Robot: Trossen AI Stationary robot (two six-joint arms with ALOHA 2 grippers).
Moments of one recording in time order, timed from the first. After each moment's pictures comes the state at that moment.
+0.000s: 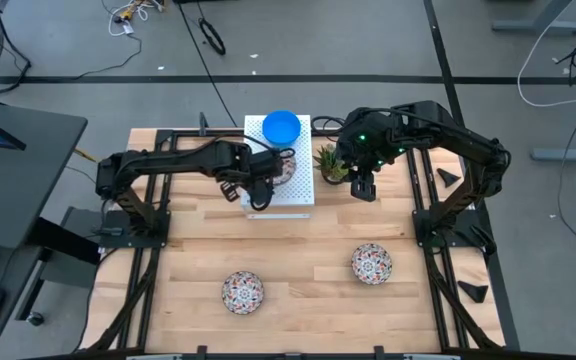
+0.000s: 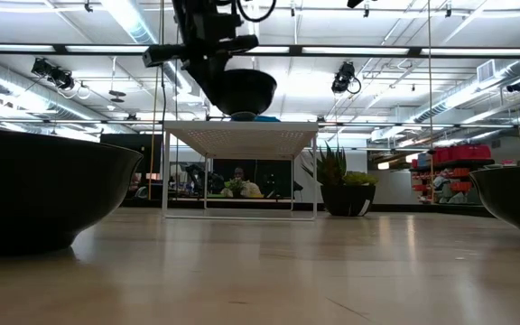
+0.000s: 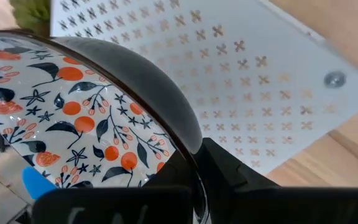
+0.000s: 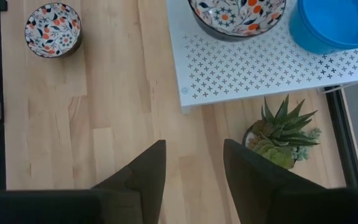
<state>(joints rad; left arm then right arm) 0.13 1.69 1.58 -1.09 -0.35 1.22 -0.12 1.62 2.11 -1.56 -0.04 0.01</state>
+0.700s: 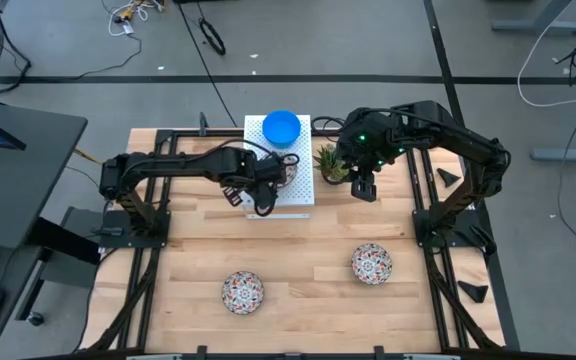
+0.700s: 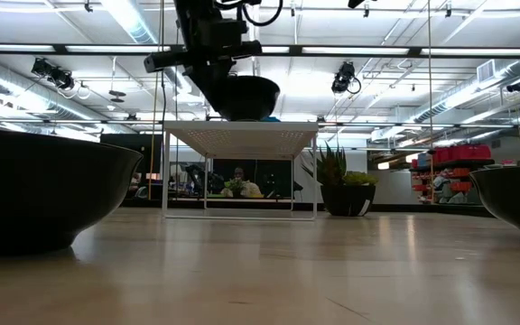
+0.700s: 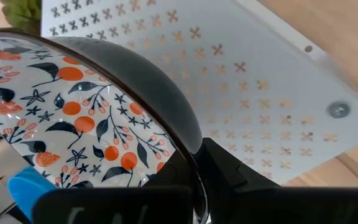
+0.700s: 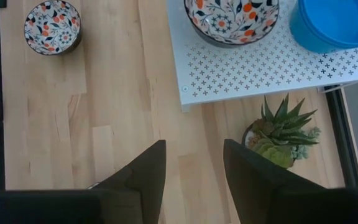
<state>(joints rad) 0.11 1.72 1.56 -1.07 -0.37 1.14 -0.12 1.62 2.11 -1.57 -0.04 0.01</state>
